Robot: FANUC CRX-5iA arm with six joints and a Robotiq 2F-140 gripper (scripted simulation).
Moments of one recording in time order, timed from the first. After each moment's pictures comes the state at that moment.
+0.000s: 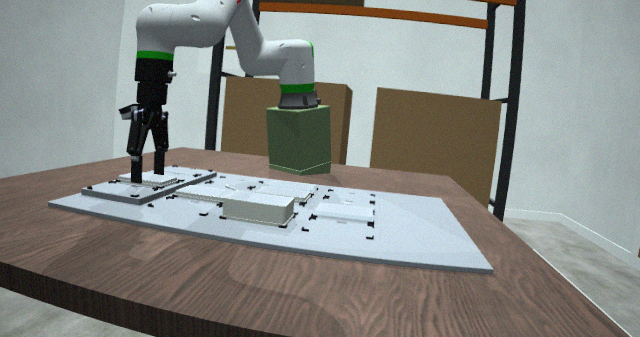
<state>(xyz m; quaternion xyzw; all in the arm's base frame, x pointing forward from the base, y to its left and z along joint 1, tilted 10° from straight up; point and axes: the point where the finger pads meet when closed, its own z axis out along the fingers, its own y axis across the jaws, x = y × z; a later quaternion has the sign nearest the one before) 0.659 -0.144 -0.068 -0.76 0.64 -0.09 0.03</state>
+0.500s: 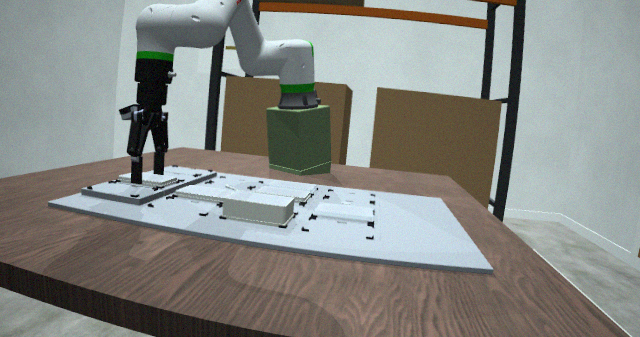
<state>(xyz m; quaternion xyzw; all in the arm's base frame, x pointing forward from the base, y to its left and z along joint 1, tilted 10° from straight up) 0.659 -0.144 -0.069 -0.76 0.64 -0.09 0.03</state>
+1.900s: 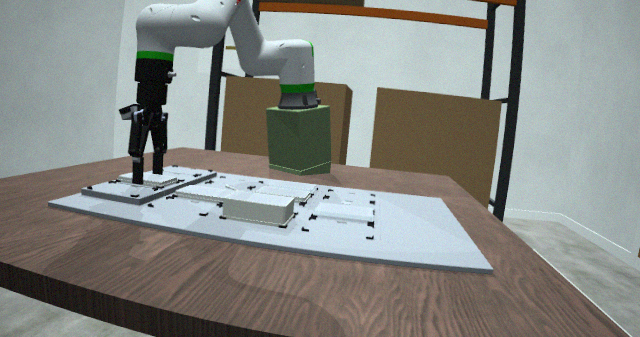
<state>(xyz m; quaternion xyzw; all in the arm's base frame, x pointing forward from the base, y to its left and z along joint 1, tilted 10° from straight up) 0.659 -0.144 -0.069 -0.76 0.64 -0.09 0.03</state>
